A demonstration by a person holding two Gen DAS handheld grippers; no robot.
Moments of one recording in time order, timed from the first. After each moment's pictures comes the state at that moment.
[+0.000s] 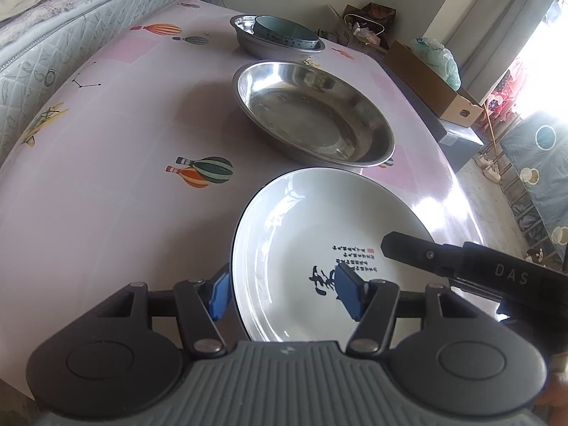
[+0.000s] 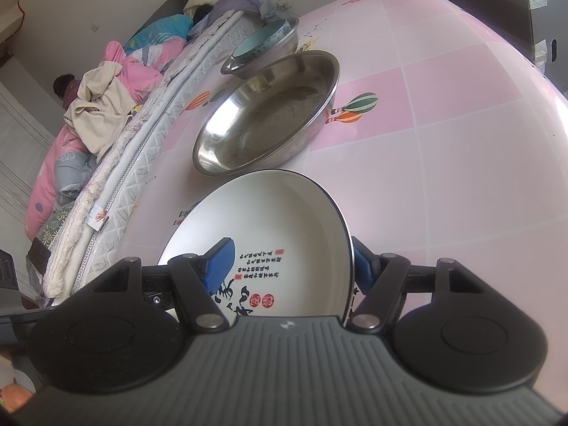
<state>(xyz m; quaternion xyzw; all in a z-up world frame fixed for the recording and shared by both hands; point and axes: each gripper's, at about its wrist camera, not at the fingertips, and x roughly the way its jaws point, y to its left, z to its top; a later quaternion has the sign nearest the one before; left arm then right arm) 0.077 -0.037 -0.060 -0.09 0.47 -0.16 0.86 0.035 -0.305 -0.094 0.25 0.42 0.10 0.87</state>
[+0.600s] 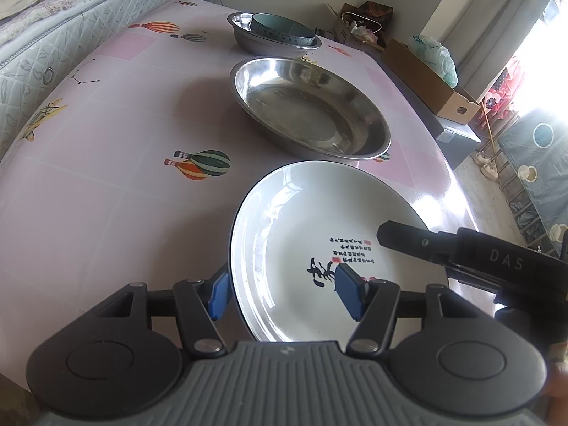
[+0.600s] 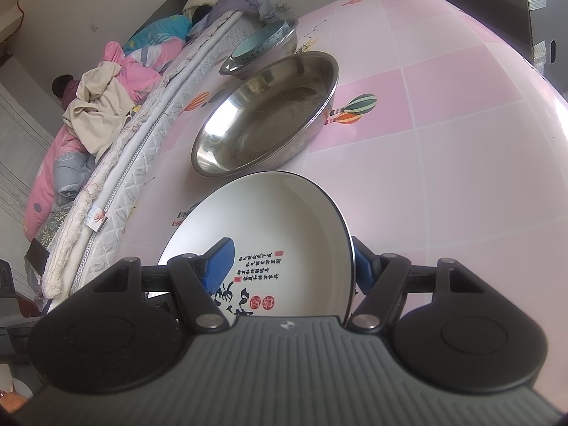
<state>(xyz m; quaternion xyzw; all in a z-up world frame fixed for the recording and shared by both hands) 0.070 -0.037 -0.060 -0.10 0.47 -0.16 0.86 0.035 -0.307 -0.091 0.25 0.42 0.10 0.87</state>
